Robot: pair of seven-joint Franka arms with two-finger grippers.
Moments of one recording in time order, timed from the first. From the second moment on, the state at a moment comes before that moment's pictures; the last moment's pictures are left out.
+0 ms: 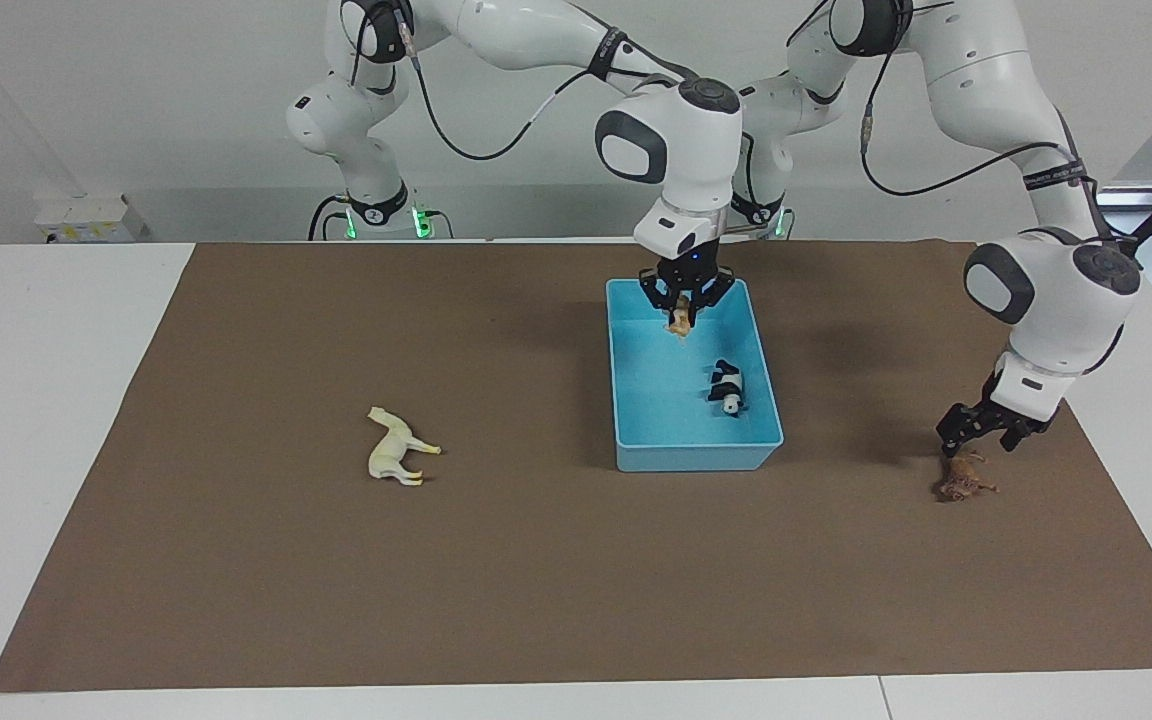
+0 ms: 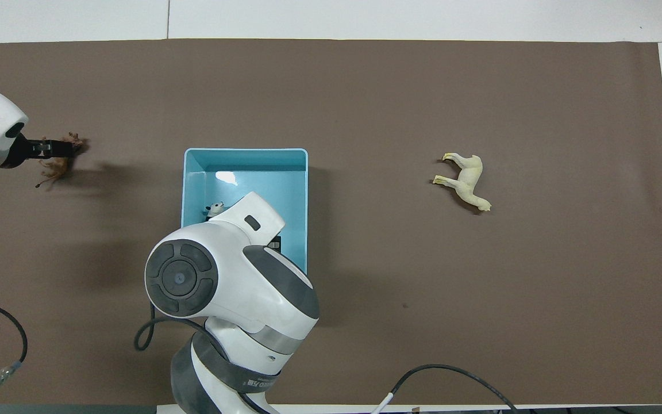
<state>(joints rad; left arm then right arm) 0.24 0.39 -0.06 -1.84 0.03 2.41 0.23 0.95 0.50 -0.10 -1.38 -0.05 2.00 0.93</state>
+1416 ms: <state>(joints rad) 0.24 0.48 -0.05 -1.79 0.03 2.48 0.28 0.35 0.33 -0.13 -1.71 -0.05 2.06 0.75</state>
